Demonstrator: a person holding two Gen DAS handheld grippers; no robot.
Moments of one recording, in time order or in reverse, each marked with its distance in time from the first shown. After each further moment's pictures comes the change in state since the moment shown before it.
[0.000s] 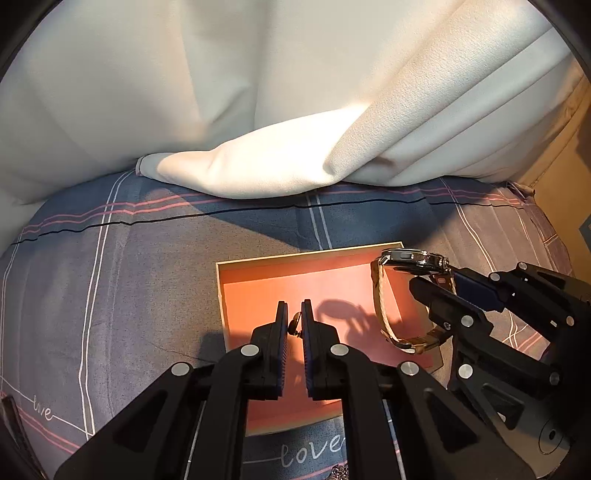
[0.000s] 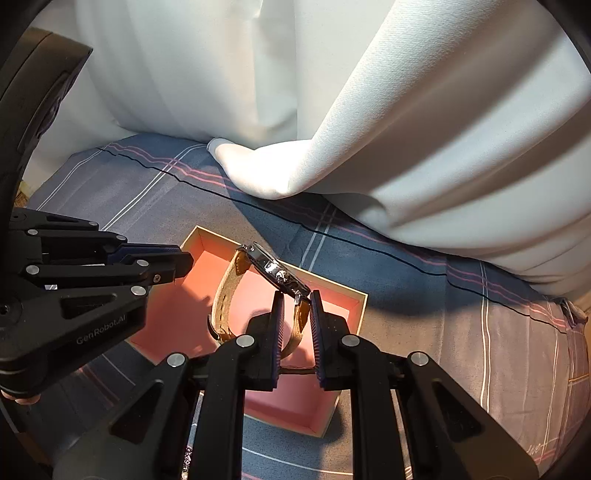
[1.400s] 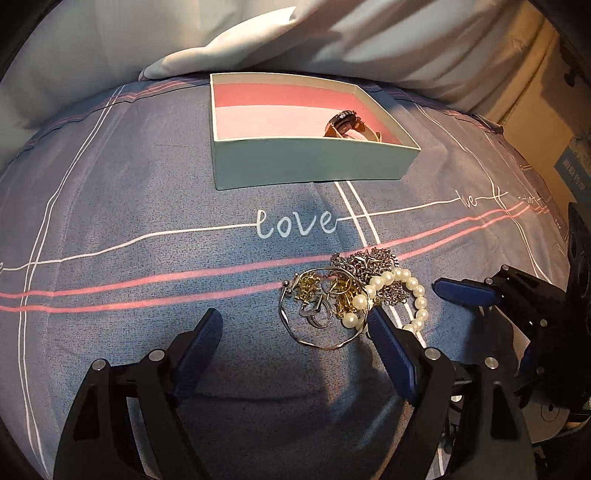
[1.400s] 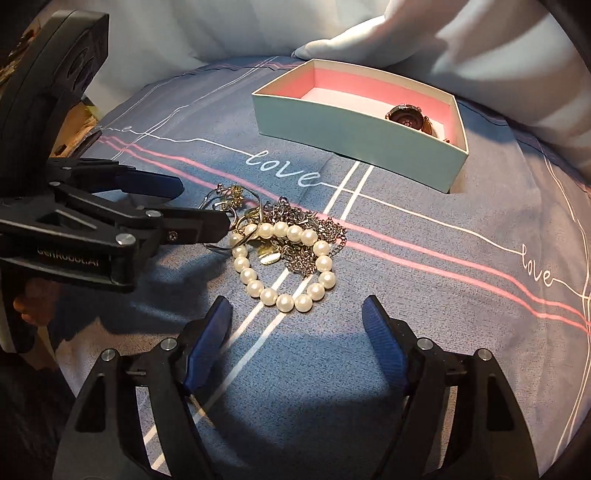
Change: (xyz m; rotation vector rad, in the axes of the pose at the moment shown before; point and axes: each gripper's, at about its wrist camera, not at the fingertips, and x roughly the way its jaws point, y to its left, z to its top) left arm -0.013 -0.003 -0.191 0.065 0.051 -0.084; right arm -0.025 0.073 -0.199 0.017 0.069 0.242
